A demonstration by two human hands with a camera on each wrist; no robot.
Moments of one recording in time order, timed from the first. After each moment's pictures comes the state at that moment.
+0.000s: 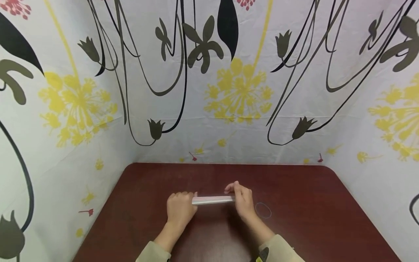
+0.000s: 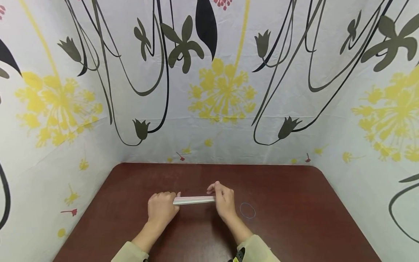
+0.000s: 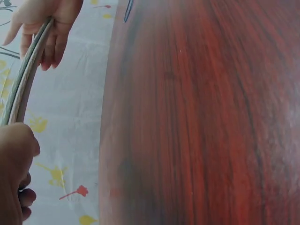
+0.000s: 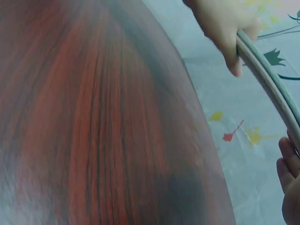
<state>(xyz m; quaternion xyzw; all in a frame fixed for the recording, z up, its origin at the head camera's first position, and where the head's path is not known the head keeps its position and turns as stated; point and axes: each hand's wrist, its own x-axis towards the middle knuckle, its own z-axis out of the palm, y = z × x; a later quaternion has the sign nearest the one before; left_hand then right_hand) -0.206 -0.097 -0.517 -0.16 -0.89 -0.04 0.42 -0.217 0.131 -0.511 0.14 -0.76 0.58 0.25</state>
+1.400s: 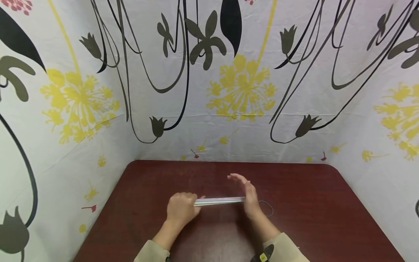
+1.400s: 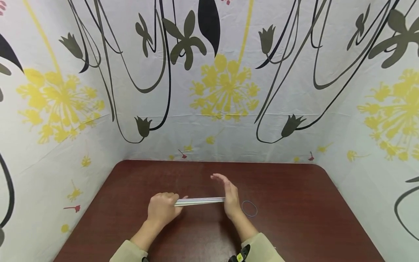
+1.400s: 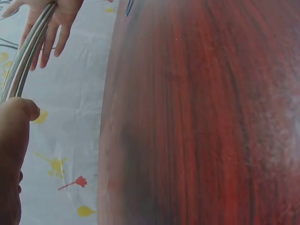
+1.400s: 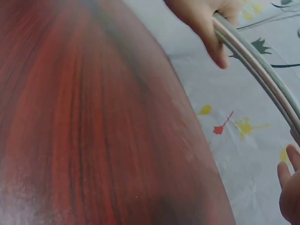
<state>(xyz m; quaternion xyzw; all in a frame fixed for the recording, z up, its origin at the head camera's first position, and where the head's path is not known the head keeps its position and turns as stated) -0.204 -0.109 -0.520 -0.24 -0.86 -0.06 0.46 -0.215 0.141 -0.507 0.26 -0.69 0.64 0.20</state>
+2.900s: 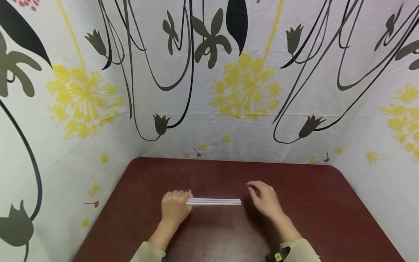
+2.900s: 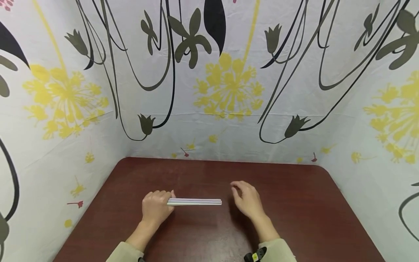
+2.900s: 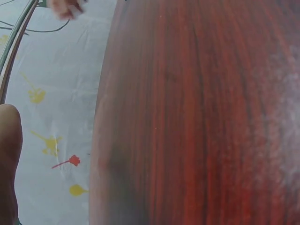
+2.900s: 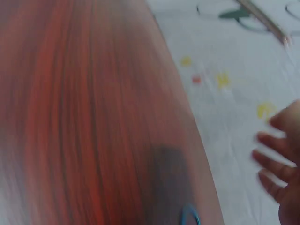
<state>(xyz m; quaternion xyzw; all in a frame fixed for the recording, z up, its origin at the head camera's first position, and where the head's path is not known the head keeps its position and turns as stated) -0.206 -0.128 -0.528 -0.18 -0.84 -0.07 0.51 -0.219 0.202 -0.515 0.17 -0.89 0.34 0.23</state>
